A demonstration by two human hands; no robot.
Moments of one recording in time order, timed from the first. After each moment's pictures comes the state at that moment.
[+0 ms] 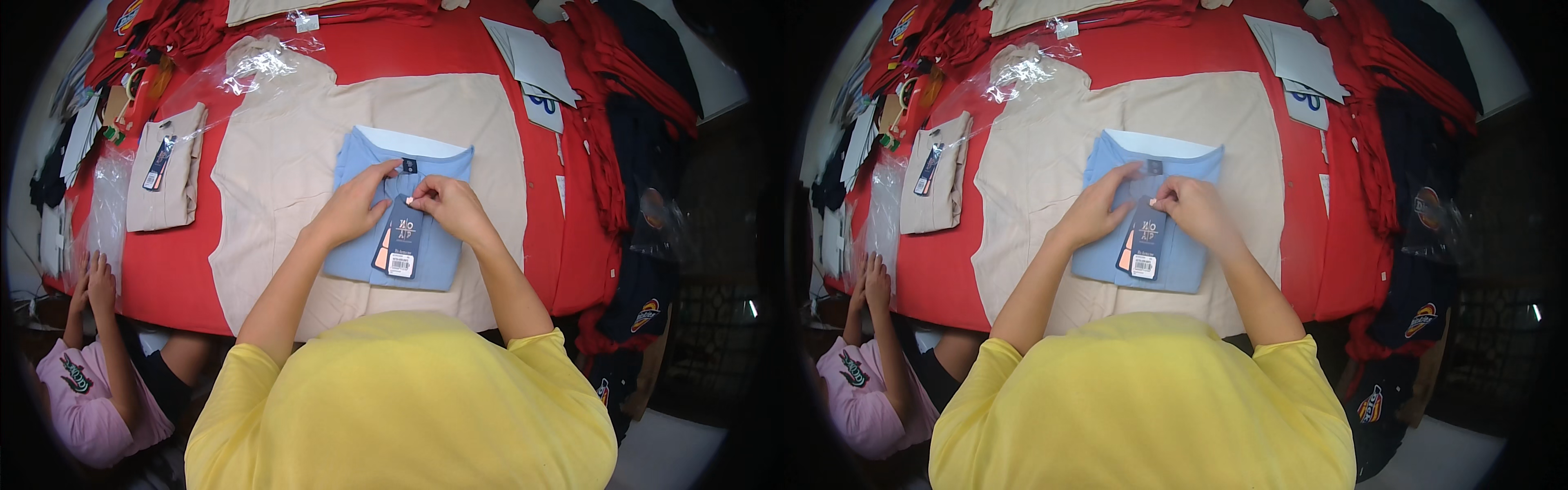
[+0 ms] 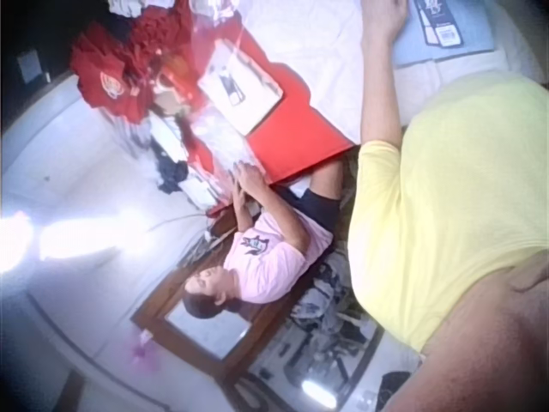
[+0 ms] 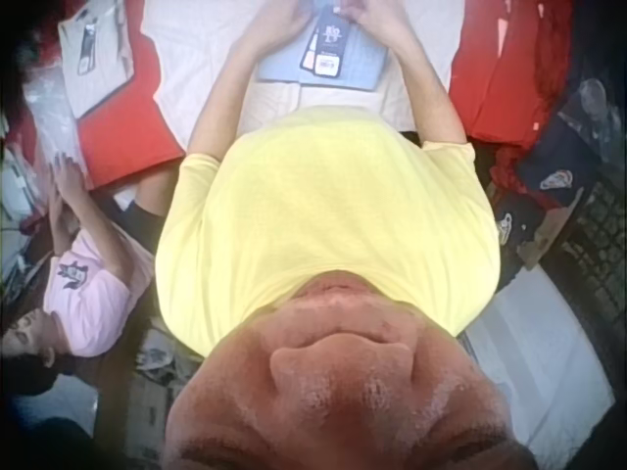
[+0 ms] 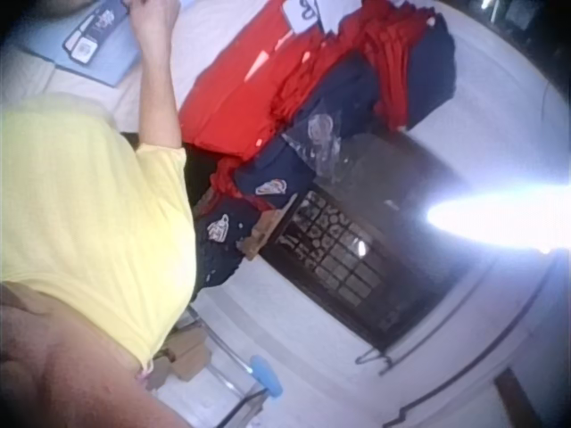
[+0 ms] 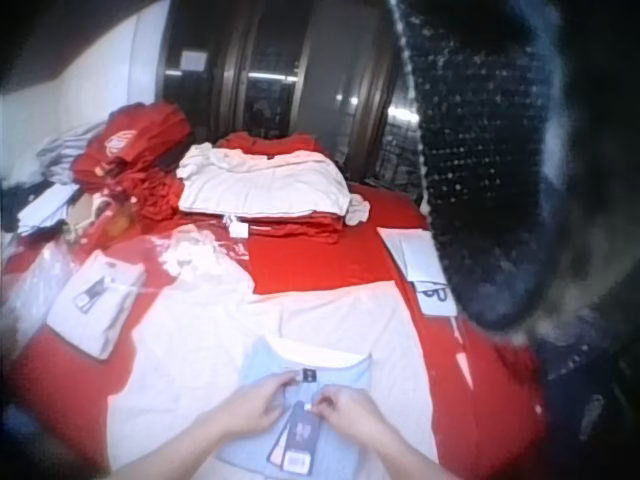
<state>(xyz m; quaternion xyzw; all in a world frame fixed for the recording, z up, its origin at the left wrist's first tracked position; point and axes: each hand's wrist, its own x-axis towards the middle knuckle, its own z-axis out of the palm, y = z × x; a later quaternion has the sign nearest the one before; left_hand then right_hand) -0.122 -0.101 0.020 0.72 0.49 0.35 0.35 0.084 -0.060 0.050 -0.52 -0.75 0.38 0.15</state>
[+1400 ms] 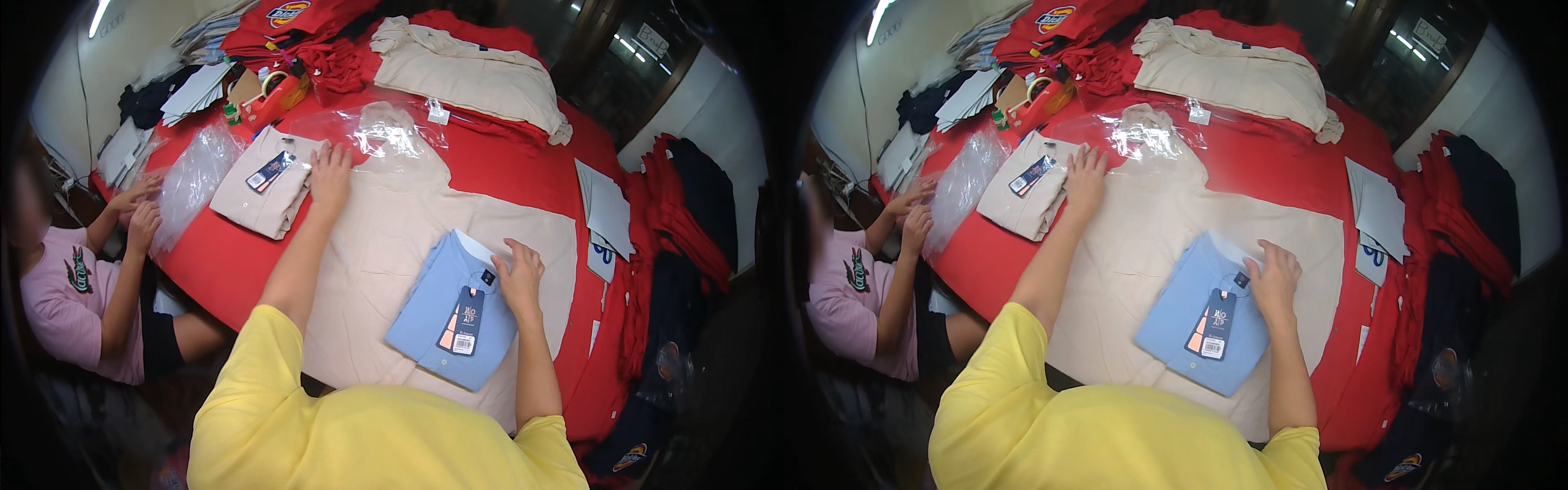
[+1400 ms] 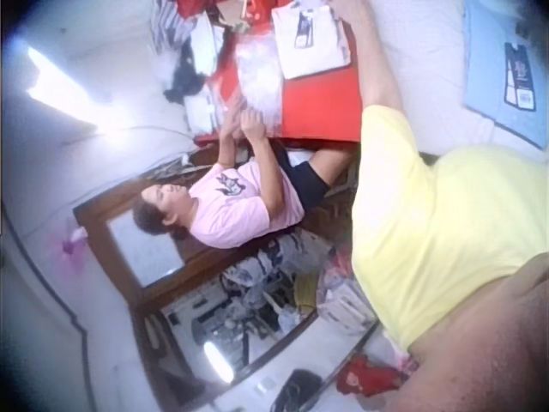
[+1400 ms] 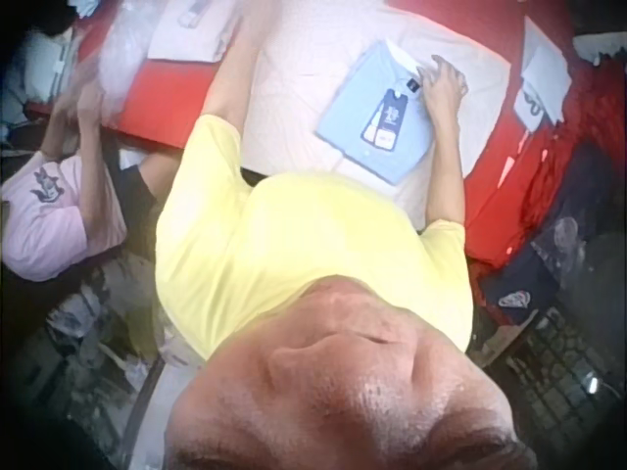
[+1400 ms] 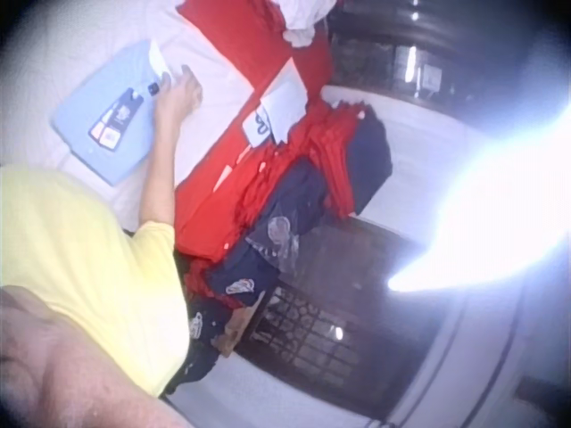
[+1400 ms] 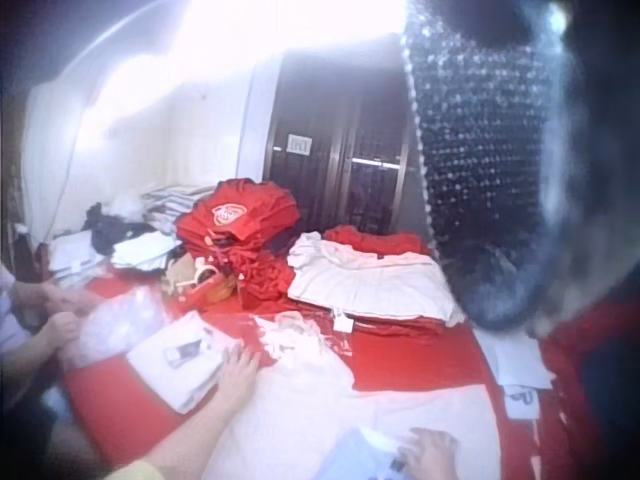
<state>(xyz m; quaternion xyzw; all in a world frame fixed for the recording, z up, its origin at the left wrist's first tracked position) -0.353 -0.028 -0.009 0.52 0.71 0.20 -0.43 0.056 0.005 0.036 -0.46 -0.85 0.08 0.25</state>
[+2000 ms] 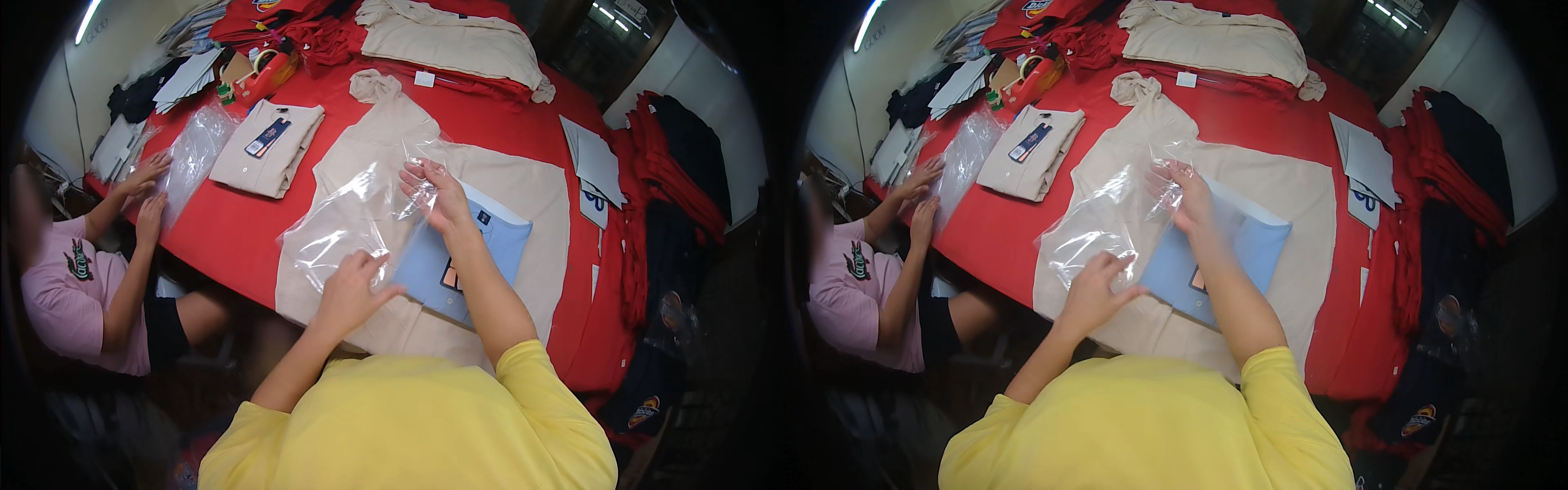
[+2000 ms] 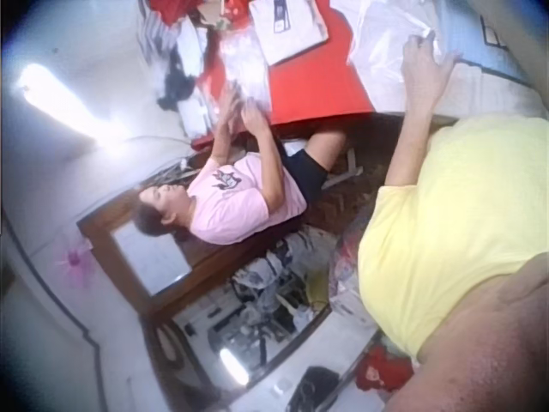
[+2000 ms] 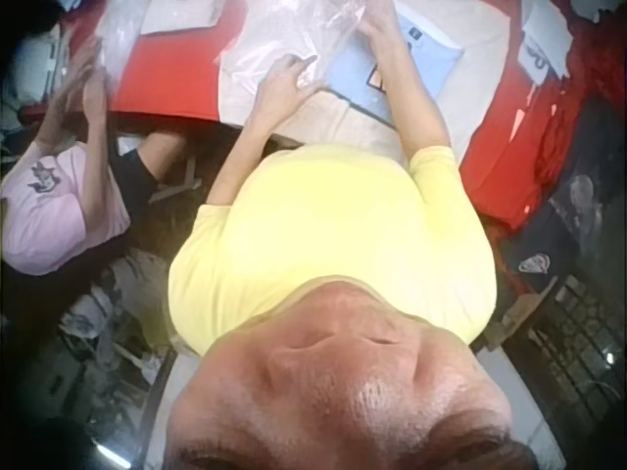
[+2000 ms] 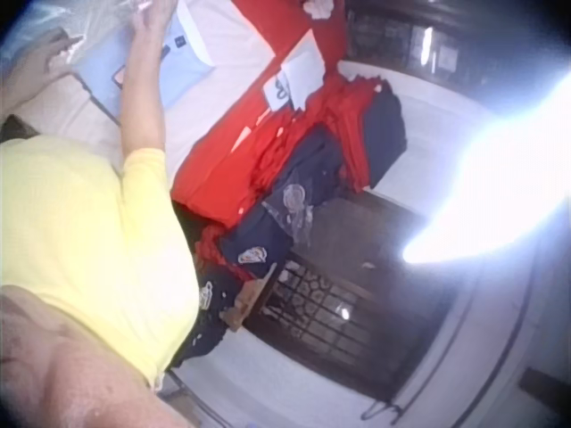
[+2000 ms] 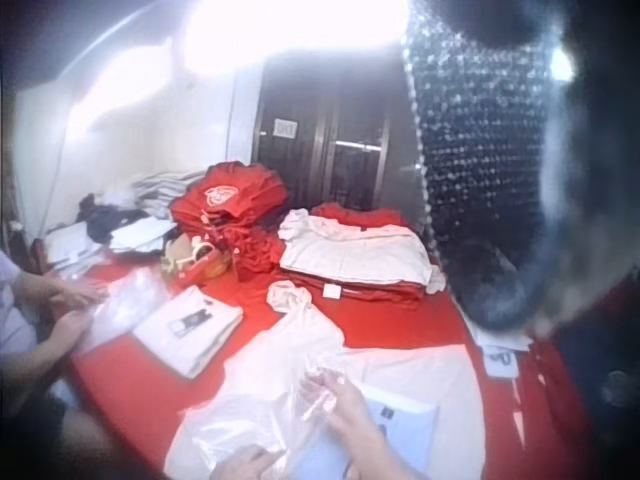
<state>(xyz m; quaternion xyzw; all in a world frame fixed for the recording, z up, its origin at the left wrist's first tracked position) -0.154 -0.263 0.047 0.61 0.71 0.33 0.10 -0.072 -0.031 0.034 -0.23 -0.31 0.85 0.37</state>
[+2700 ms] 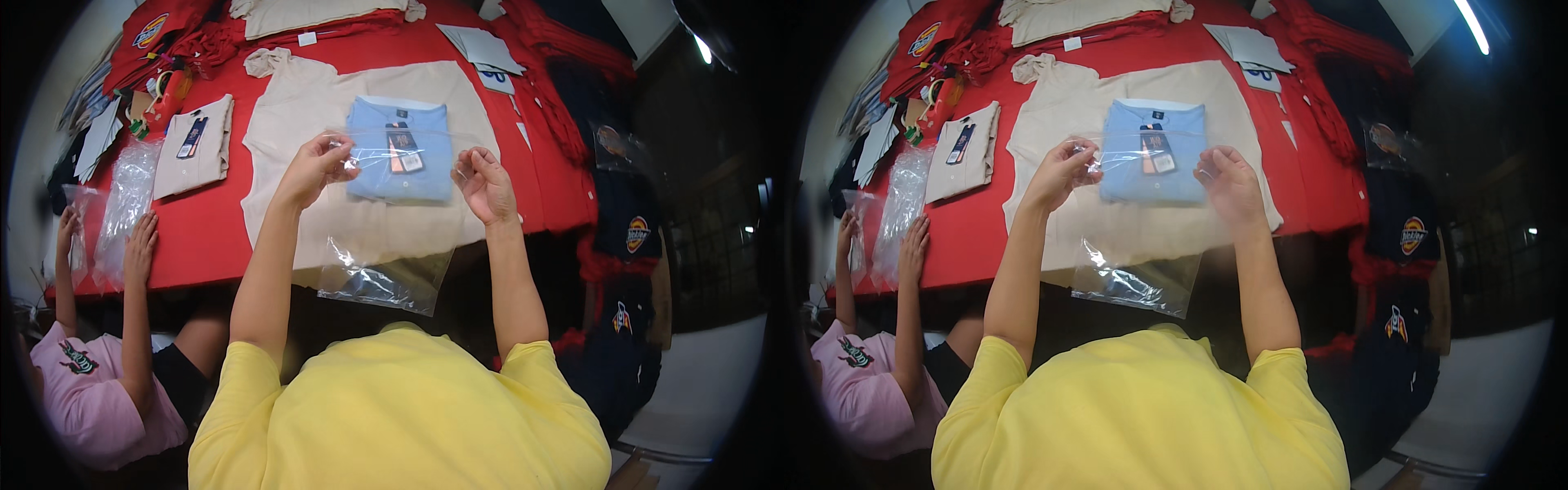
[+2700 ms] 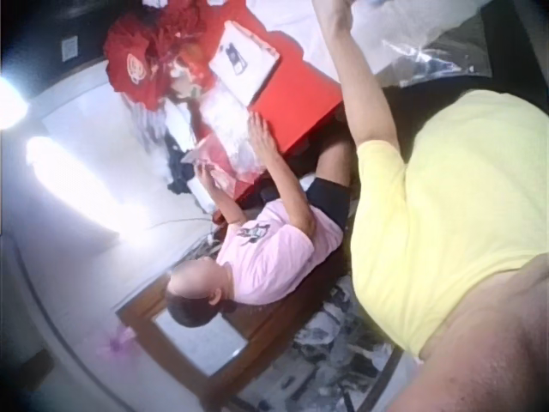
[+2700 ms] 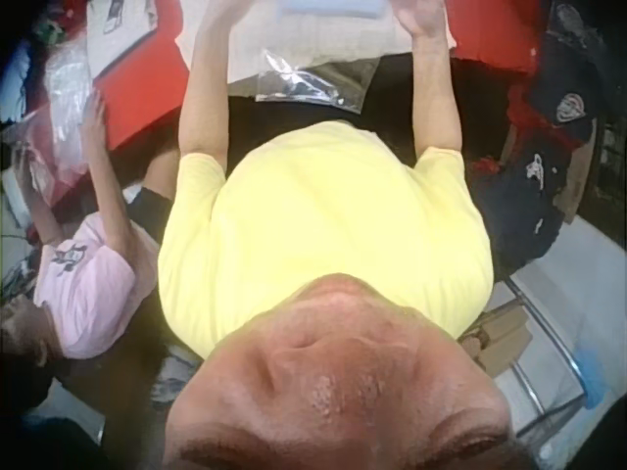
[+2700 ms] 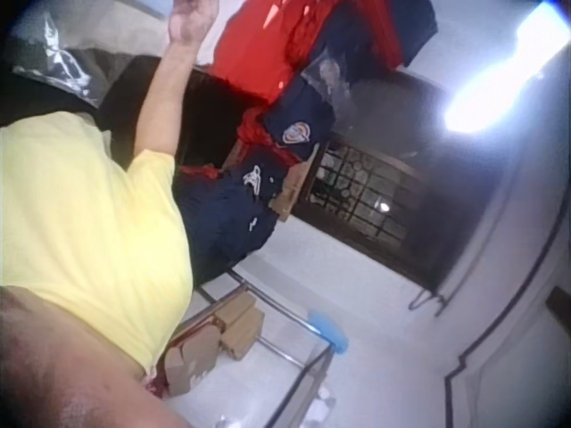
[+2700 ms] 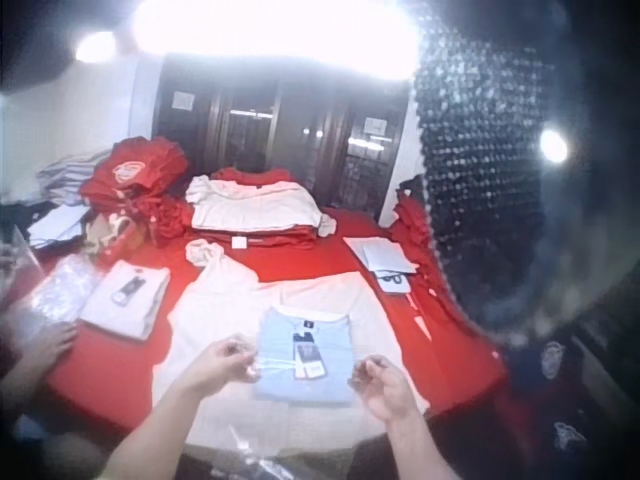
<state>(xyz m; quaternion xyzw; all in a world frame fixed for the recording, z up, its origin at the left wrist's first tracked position) -0.192 -0.219 0.071 0.43 0.39 0.49 0.65 0.123 -0.219 0.066 -0.22 -0.33 0.72 0.58</state>
